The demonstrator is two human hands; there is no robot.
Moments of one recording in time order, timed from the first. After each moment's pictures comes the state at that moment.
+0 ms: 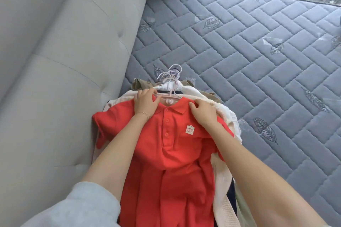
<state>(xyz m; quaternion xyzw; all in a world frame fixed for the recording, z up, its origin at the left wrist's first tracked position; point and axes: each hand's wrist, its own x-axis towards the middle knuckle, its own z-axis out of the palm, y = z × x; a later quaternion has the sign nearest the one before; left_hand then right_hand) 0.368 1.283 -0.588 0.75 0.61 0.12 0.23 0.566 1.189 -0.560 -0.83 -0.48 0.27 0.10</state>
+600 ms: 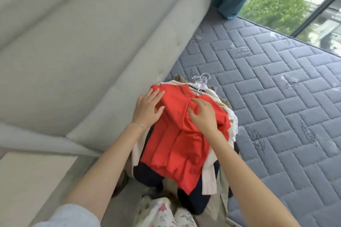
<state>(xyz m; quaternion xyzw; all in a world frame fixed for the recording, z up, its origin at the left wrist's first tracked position) 0.229 1.066 -0.342 0.75 0.62 0.13 0.18 0.452 1.053 -0.332 -0.68 -0.65 0.25 0.21</state>
